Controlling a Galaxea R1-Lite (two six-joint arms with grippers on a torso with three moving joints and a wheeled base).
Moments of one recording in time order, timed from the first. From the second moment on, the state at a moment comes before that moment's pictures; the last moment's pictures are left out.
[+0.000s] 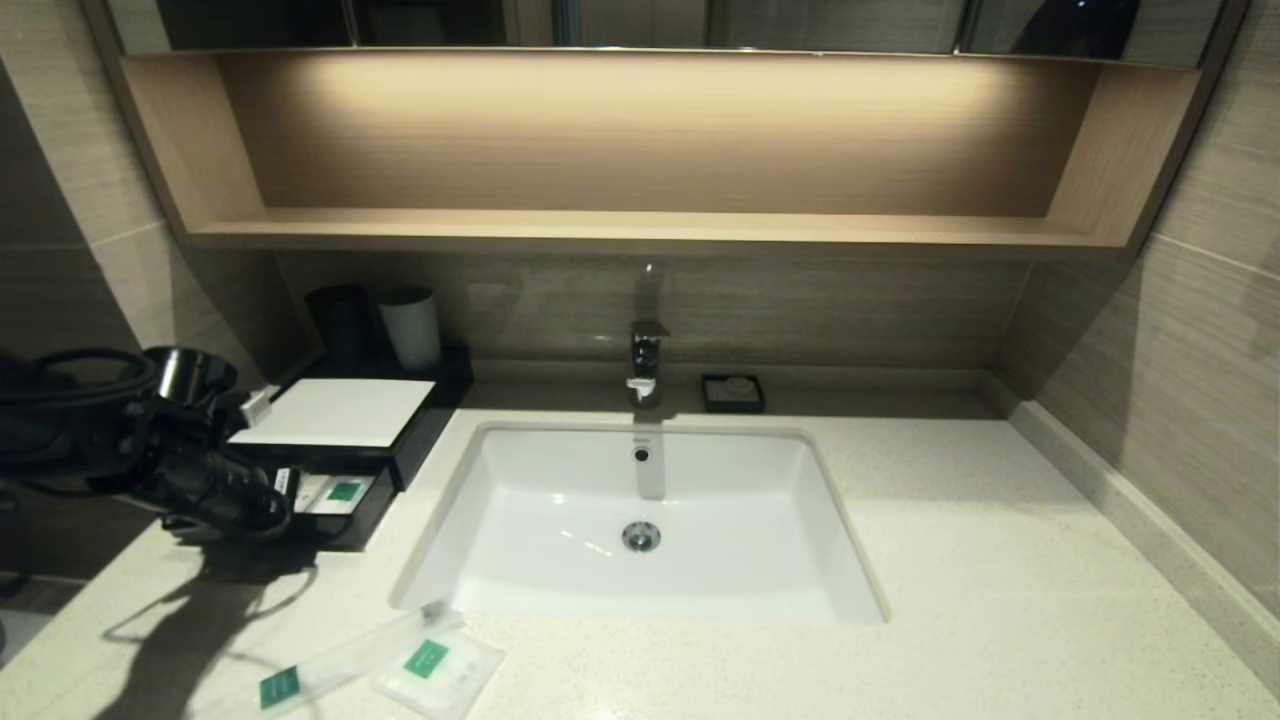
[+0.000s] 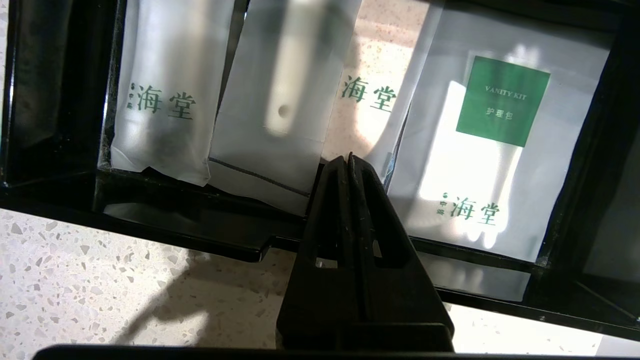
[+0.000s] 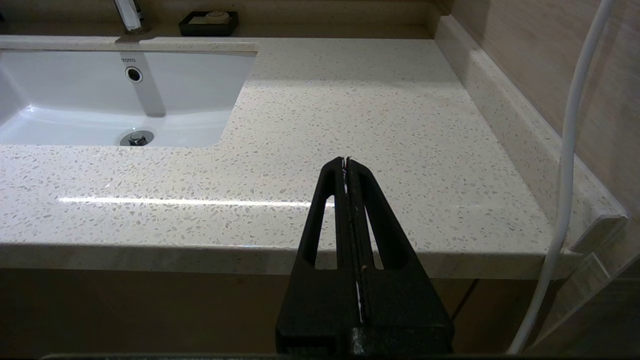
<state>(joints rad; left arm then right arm) 0.22 2.00 -1.12 0.11 -0.07 0.04 0.00 0.00 0.00 0.00 0.00 0.00</state>
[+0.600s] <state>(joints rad) 0.22 1.98 -1.14 0.18 -0.07 0.06 0.00 0.00 0.00 0.00 0.00 0.00</state>
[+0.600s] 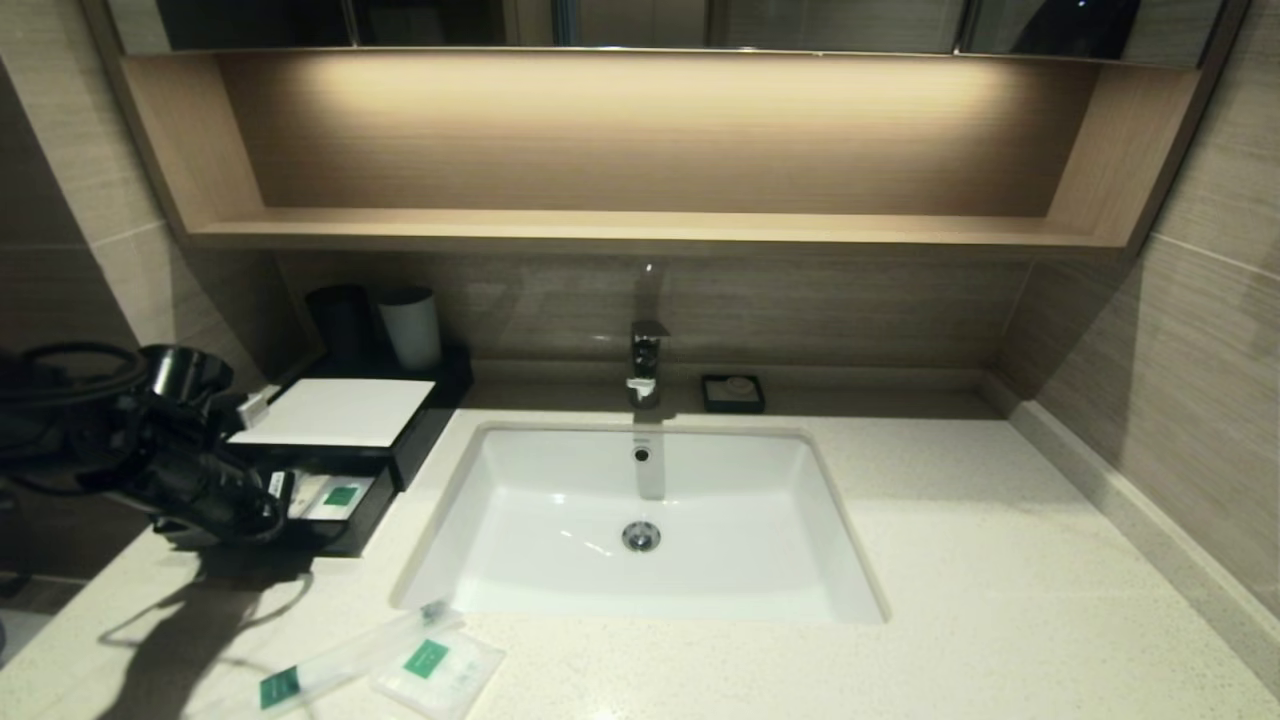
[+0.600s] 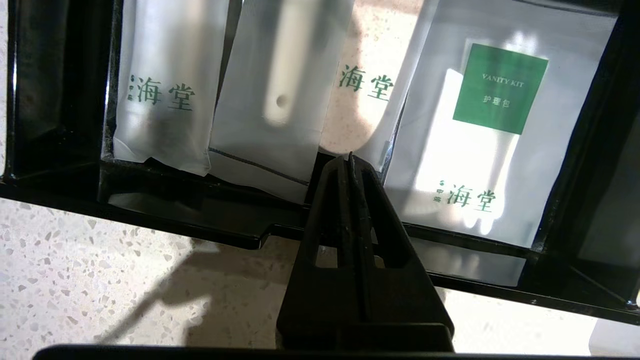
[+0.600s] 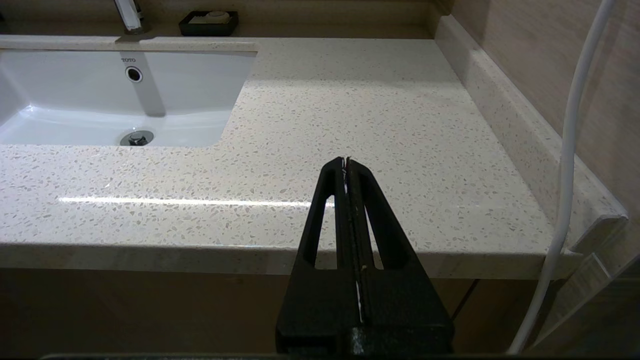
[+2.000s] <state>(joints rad) 0.22 1.95 -1.15 0.29 -0.05 0.11 0.00 0.00 0.00 0.00 0.00 0.00</state>
